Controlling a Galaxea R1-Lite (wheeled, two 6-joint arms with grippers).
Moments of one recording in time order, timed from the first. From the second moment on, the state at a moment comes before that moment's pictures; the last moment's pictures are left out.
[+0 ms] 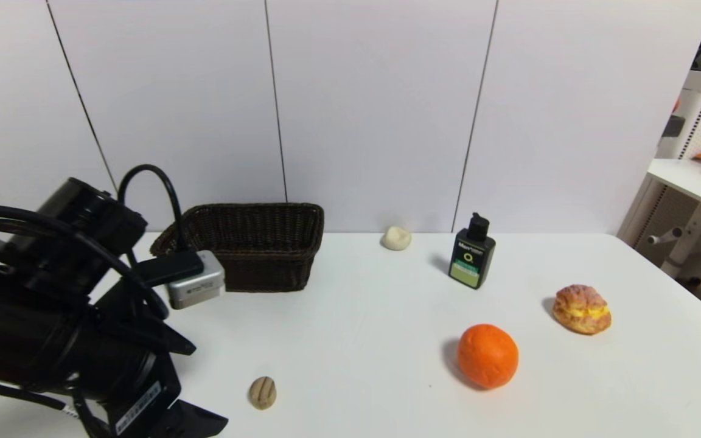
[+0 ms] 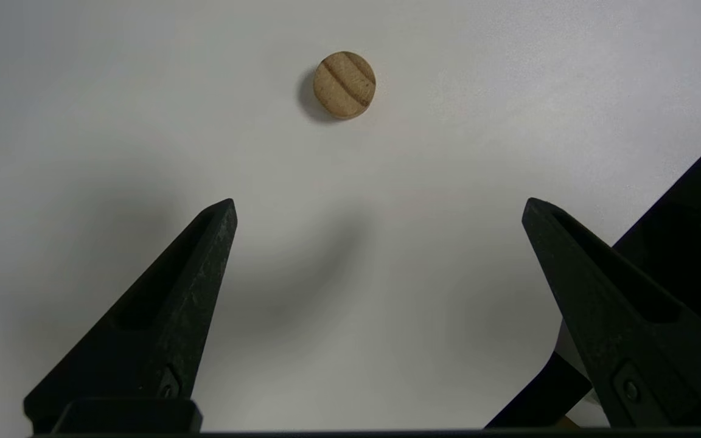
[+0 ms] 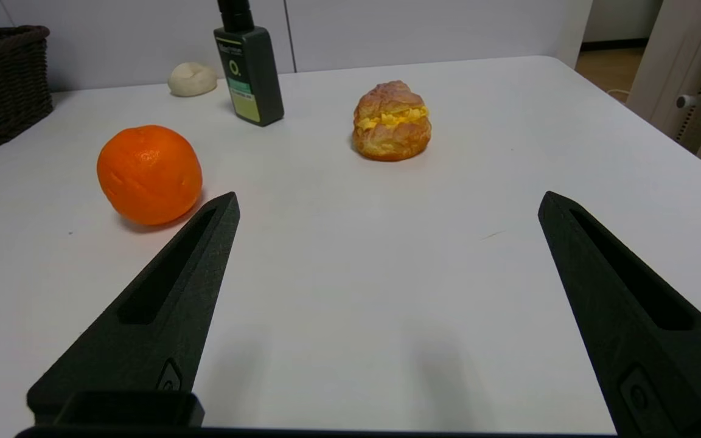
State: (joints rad) left arm -0.50 1.44 -0.99 0.57 -0.21 0.30; right arm 0.00 0.00 0.00 -0.01 -0.03 0.06
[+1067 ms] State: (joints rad) left arm -0.66 1.75 -1.01 0.48 0.12 -0.29; right arm 0.00 0.00 0.00 -0.01 -0.03 0.06
